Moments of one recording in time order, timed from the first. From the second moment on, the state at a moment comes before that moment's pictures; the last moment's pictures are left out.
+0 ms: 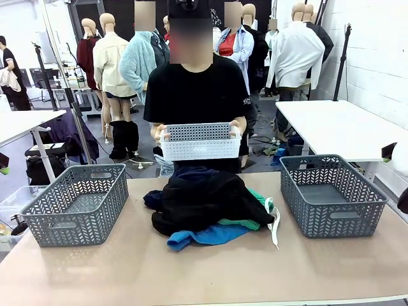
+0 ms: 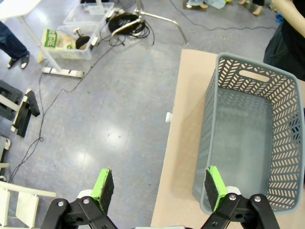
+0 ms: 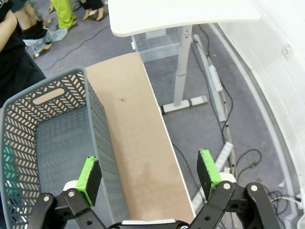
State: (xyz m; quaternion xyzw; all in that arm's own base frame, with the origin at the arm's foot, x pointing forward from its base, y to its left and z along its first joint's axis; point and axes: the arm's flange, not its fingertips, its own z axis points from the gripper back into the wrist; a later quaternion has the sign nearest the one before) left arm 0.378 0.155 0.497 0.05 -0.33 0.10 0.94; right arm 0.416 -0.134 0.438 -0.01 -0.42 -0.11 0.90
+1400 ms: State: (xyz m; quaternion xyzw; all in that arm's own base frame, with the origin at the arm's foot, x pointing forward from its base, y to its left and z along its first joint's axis) left arm 0.378 0.155 0.497 0.05 -0.33 0.10 0.94; right arm 0.416 -0.134 0.438 -0.01 -0.42 -0.11 0.90
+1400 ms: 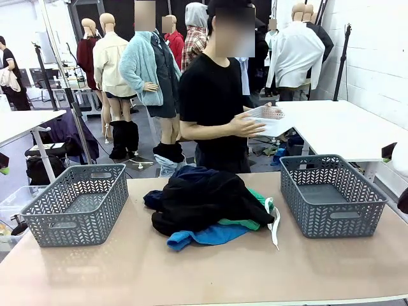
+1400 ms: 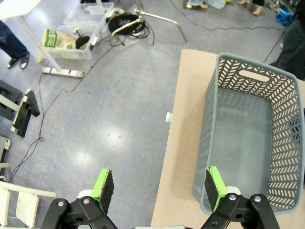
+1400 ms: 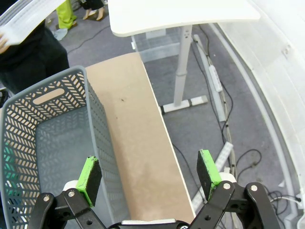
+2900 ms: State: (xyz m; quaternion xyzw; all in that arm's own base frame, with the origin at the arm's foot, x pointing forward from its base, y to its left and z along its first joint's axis) left arm 0.378 0.155 0.497 0.05 -0.33 0.10 0.94; right arm 0.416 -0.134 0.438 -0.01 -0.42 -0.11 0.90
